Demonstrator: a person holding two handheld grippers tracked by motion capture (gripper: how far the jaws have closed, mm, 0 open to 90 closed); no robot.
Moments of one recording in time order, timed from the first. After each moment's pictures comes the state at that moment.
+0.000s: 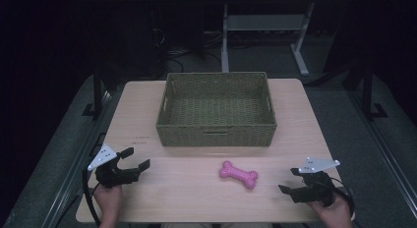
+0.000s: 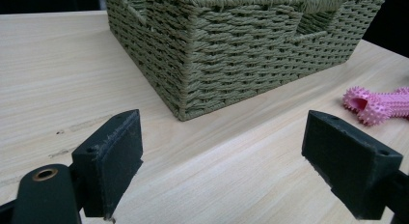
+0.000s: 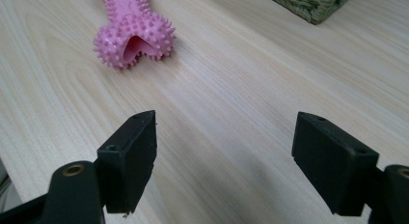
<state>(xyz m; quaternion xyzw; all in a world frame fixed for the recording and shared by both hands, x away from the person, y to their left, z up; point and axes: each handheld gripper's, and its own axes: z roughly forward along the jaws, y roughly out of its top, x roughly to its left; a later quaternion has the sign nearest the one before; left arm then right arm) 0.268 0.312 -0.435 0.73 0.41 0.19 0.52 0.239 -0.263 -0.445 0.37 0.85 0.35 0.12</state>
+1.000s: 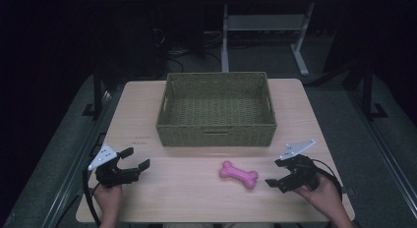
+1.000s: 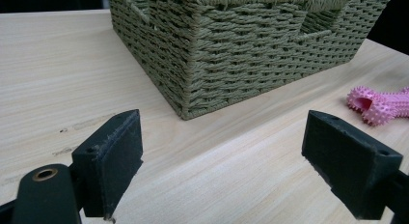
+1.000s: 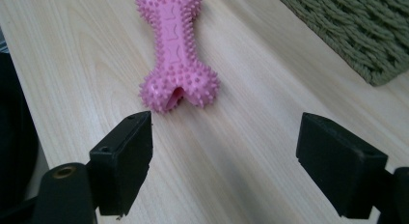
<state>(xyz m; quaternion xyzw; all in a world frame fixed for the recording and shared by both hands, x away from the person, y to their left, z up) 0.268 0.313 -0.435 0.73 0.41 0.20 0.51 0.276 -0.223 -0.417 0.30 0.90 0.32 0.05</state>
